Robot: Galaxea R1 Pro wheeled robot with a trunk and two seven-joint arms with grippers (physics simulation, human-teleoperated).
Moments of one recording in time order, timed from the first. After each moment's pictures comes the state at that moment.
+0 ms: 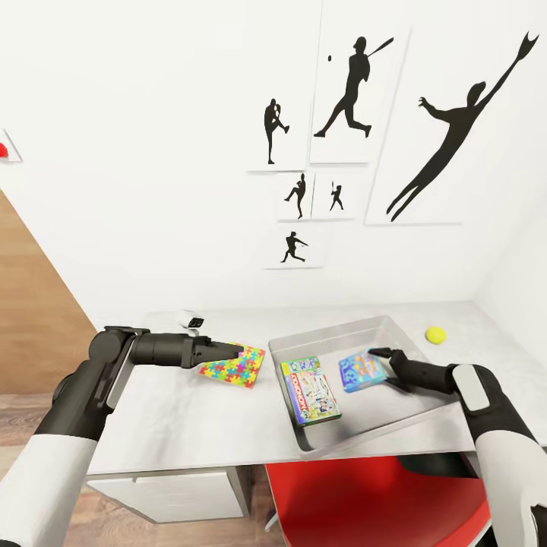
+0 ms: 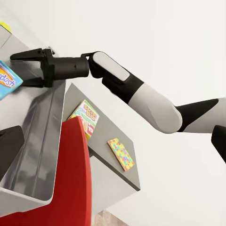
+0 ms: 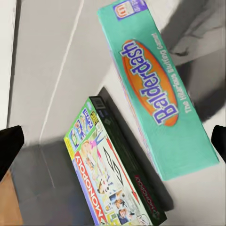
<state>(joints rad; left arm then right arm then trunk) -0.75 0.17 -0.07 -1.28 0.13 1.02 -1.57 -0.79 -0.22 -0.38 -0.74 -0.65 1.04 0.26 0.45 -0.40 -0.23</state>
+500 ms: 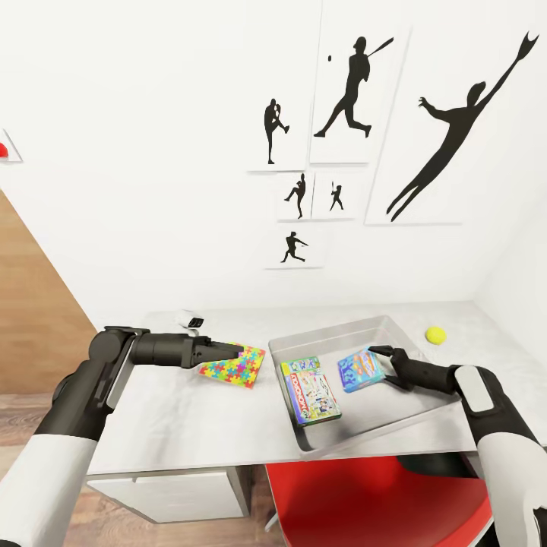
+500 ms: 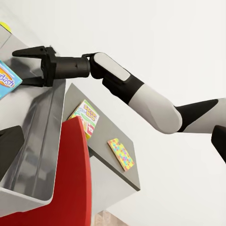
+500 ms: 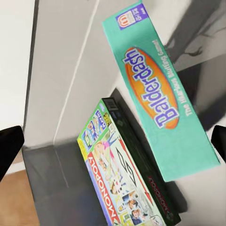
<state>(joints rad) -0.75 0.17 -0.07 -1.28 0.13 1.02 -1.57 -0.78 -0.22 -0.38 -0.74 -0.71 1.04 0.27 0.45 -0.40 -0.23</state>
